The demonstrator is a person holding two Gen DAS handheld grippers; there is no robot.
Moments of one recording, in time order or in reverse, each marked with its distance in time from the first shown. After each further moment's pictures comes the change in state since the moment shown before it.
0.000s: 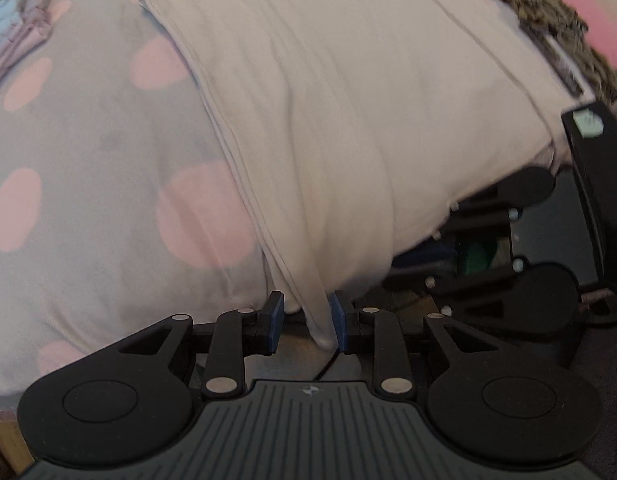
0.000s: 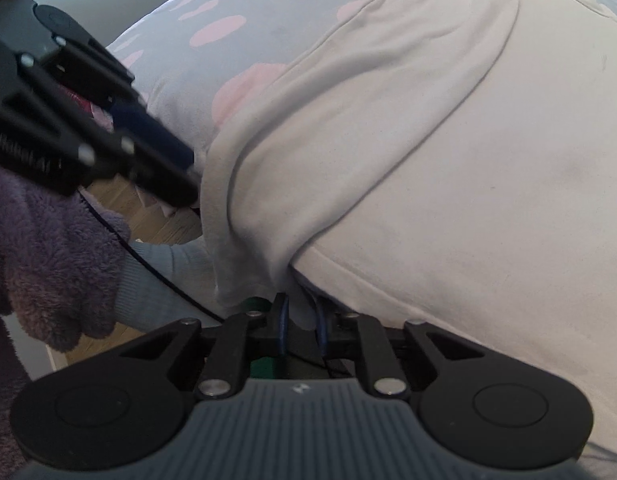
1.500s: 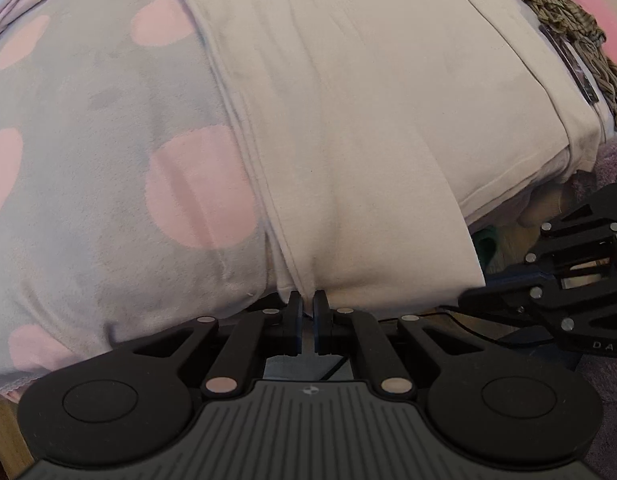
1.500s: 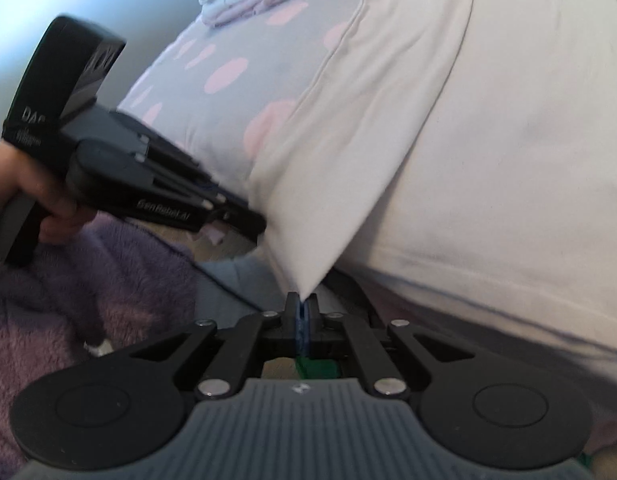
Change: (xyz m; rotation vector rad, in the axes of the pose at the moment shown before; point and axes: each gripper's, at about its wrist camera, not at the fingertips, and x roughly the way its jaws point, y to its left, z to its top) left arm 0.017 0.025 0.008 -0.074 0.032 -0.034; right arm -0.050 -0.002 -0.005 0.222 -0.004 0.116
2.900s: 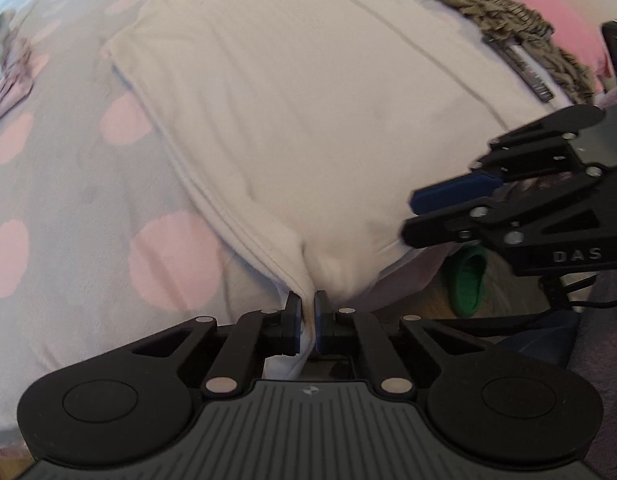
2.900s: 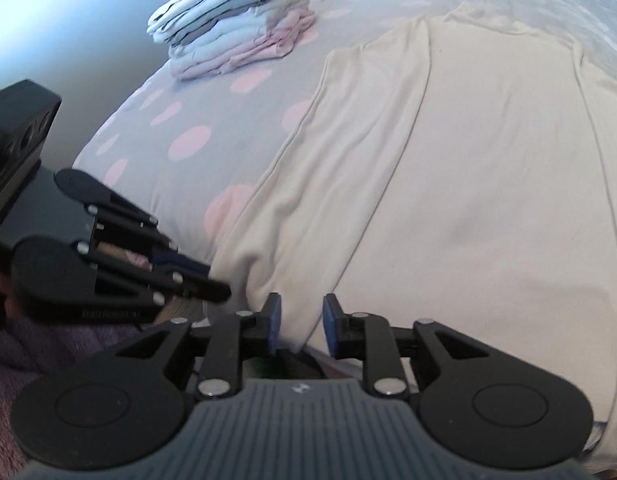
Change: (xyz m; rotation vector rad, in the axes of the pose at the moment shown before) left arm -0.041 -0.032 0.009 0.147 -0.182 0.004; right arm -0.053 -0.004 0.042 -0.017 -0.164 -0.162
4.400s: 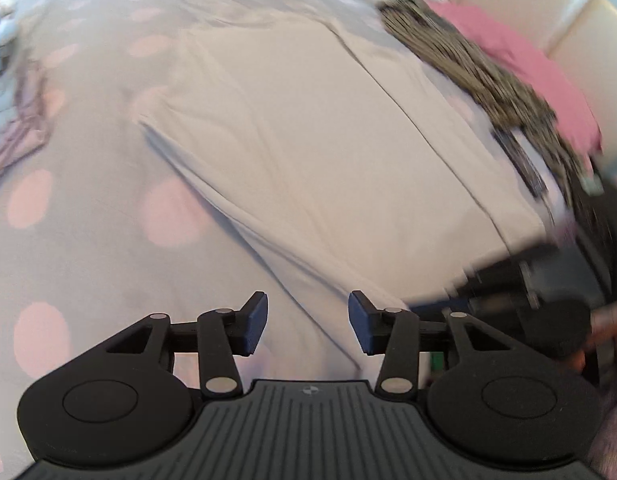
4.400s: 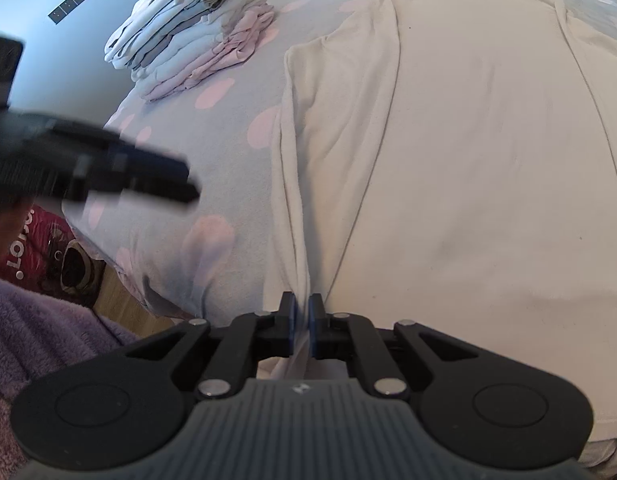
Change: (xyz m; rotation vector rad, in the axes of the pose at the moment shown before) left arm -0.017 0.055 0.058 -0.161 -0.116 -0.067; right arm 0.028 -0.027 0.027 0.140 0.050 0.041
